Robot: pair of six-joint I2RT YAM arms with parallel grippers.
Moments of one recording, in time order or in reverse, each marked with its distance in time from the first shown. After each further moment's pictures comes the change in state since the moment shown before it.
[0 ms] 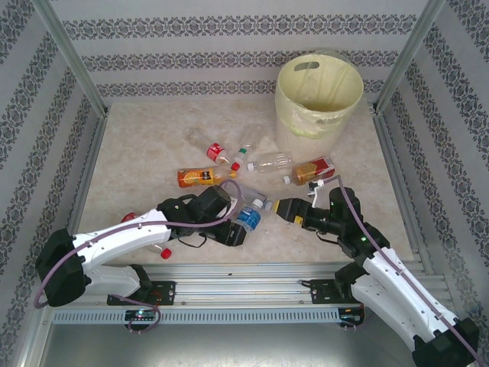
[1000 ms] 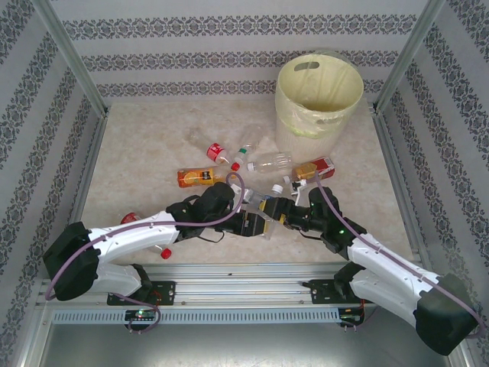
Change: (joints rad) left arm -0.001 0.066 -0.086 0.506 0.141 -0.204; right arm 0.131 0.235 -0.072 0.333 0.089 0.137
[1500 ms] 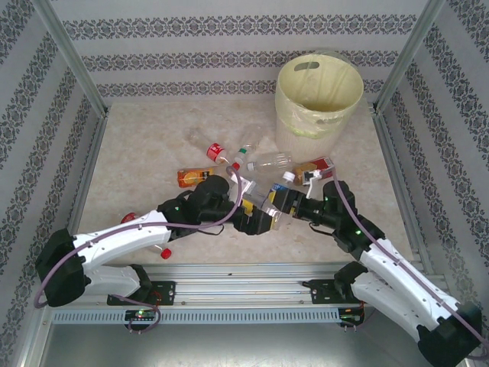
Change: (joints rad) left arm -0.003 -0.081 0.074 0.024 -0.032 0.219; right arm -0.052 -0.154 0.175 -0.266 0.063 -0.166
